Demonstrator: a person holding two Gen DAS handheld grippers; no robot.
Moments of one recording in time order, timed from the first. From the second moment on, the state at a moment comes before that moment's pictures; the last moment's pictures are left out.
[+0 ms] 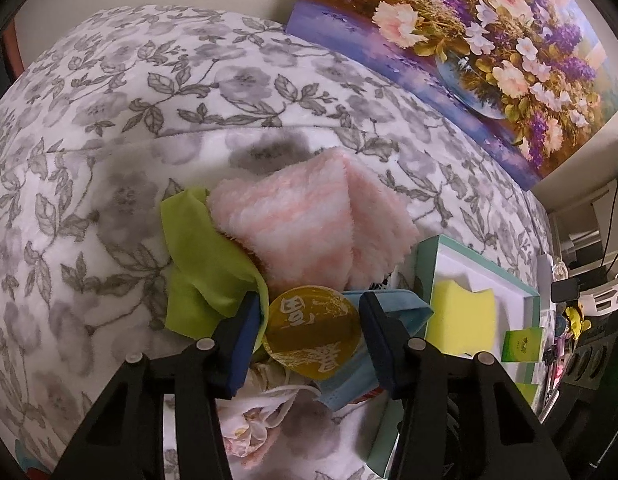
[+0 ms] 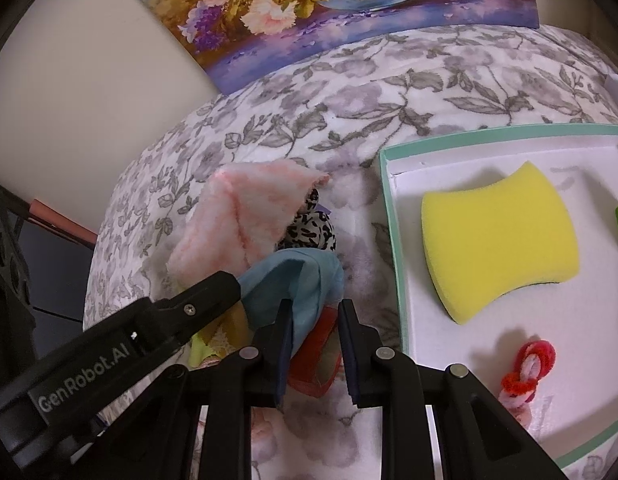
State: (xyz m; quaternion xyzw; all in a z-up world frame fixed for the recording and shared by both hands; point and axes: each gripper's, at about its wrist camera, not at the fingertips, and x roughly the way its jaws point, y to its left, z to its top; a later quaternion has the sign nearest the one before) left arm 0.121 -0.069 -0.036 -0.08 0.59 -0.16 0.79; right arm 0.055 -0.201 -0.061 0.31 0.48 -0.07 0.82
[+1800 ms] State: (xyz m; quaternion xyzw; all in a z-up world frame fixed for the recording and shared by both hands) left arm 0.071 -0.123 0.045 -0.05 0.51 -0.22 0.83; right arm -0.046 -0.325 0.012 0.34 0.38 -0.20 0.84
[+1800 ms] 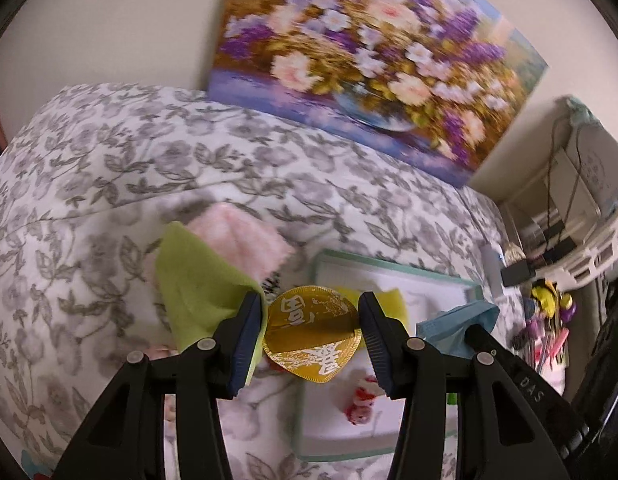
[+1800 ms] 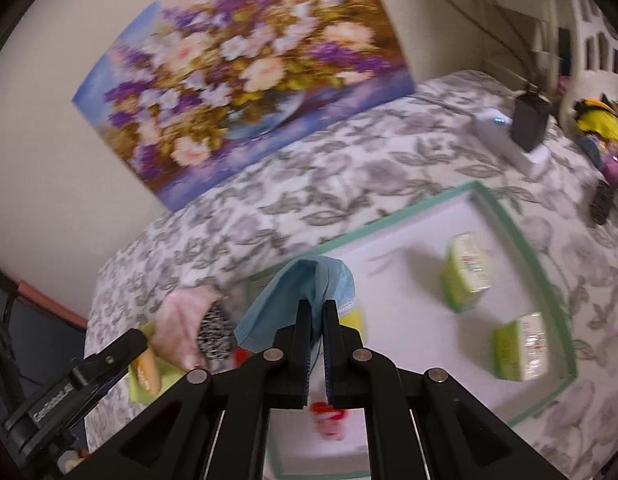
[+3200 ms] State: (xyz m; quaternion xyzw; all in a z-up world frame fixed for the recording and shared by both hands) left arm 0.121 -0.023 -0.017 -0.08 0.60 -0.07 0.79; right arm -0.044 -0.317 -0.004 0.31 0.42 -0.19 0.83
